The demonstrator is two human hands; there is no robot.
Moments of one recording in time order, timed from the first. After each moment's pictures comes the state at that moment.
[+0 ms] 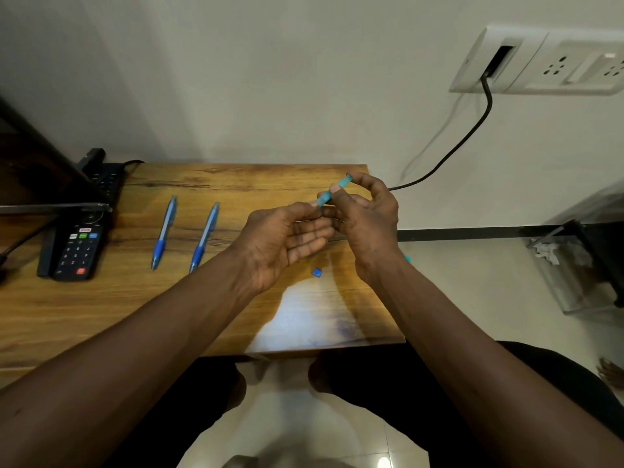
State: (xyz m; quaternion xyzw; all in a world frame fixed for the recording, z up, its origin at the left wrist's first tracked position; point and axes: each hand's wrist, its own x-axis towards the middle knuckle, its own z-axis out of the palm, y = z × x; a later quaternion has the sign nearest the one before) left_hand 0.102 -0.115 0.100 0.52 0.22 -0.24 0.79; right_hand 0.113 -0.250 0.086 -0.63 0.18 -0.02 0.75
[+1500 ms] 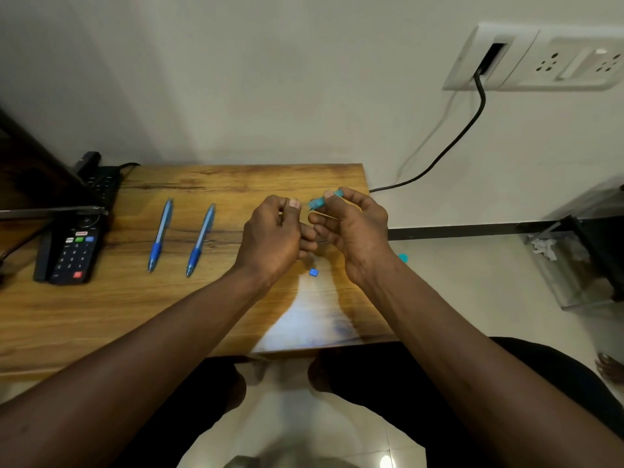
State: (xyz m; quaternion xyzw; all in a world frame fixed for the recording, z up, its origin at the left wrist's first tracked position) left_hand 0.094 -0.121 0.088 0.77 0.10 -0.08 0.62; right_hand 0.109 -0.246 0.089 -0.53 0.26 0.04 0.80
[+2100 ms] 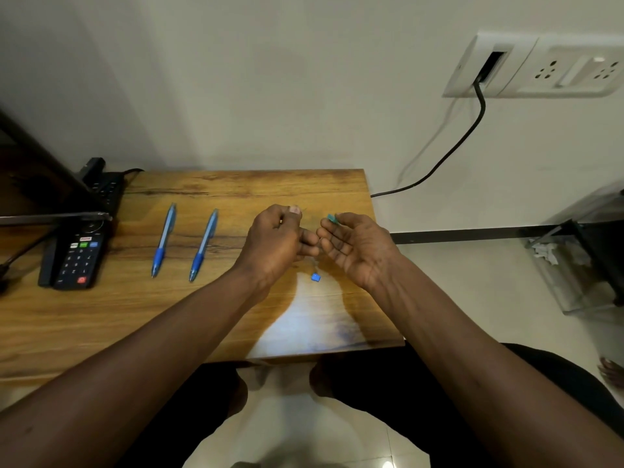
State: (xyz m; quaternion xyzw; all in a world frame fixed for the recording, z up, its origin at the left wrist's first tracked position) left_hand 0.098 -0.118 0.091 0.71 0.13 -0.13 0.68; right_hand 0.111 -0.256 0.086 -0.46 0.35 0.15 0.80
